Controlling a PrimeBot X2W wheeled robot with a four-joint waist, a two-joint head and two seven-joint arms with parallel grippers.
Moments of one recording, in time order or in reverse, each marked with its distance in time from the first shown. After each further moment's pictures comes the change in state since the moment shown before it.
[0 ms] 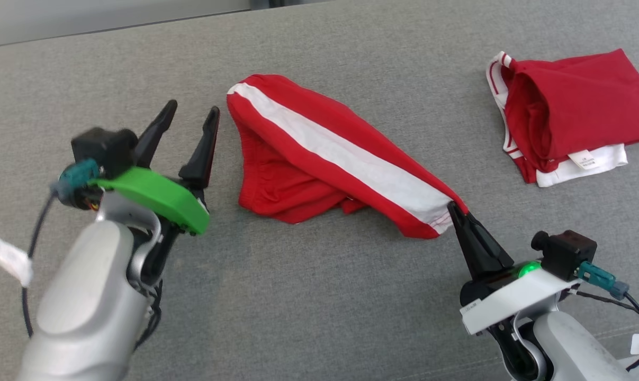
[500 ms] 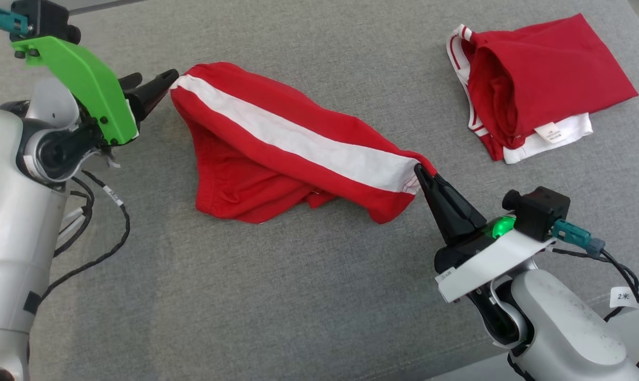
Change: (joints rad) left arm -0.392 0.160 -0.091 0.214 -0.484 0.001 0.718; right arm -0.183 -0.022 0.126 0.020 0.013 0.000 0.000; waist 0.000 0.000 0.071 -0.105
